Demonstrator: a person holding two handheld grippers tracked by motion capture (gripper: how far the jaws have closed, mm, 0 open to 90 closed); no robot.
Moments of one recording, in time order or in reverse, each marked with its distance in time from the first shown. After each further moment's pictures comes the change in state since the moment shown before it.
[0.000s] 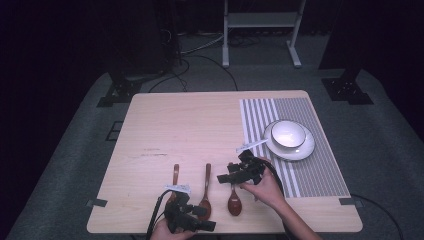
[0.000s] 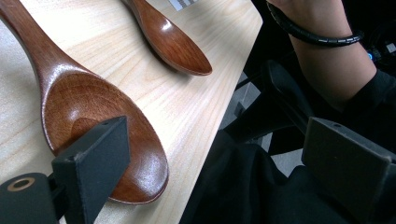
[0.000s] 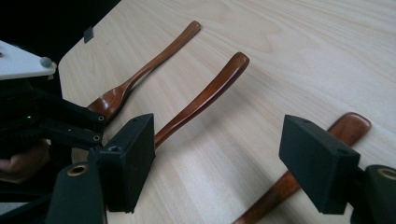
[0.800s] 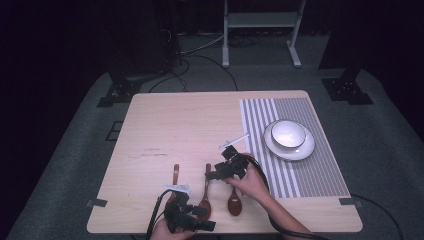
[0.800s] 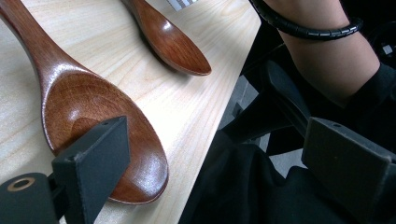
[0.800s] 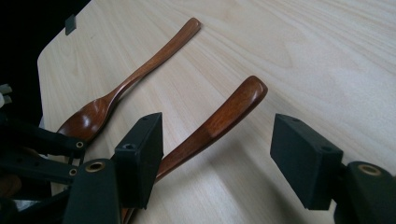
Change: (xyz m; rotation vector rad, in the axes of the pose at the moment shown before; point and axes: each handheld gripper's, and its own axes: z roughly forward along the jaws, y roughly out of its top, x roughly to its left) left arm 0.001 0.000 -0.001 -0.003 -0.010 -0.007; right arm 0.003 0.025 0.041 0.081 -0.015 -0.012
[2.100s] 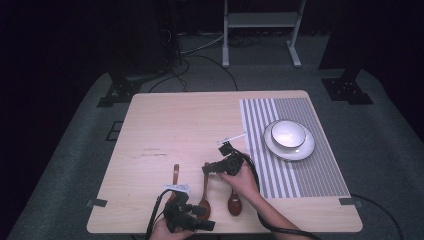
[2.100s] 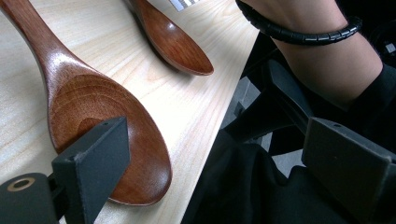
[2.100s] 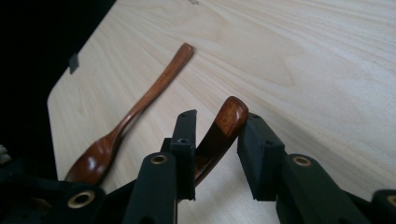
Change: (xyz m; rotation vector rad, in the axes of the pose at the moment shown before) left arm 0.000 0.001 -0.001 0.006 0.010 0.010; right arm -0.005 0.008 0.014 -0.055 0.039 0.158
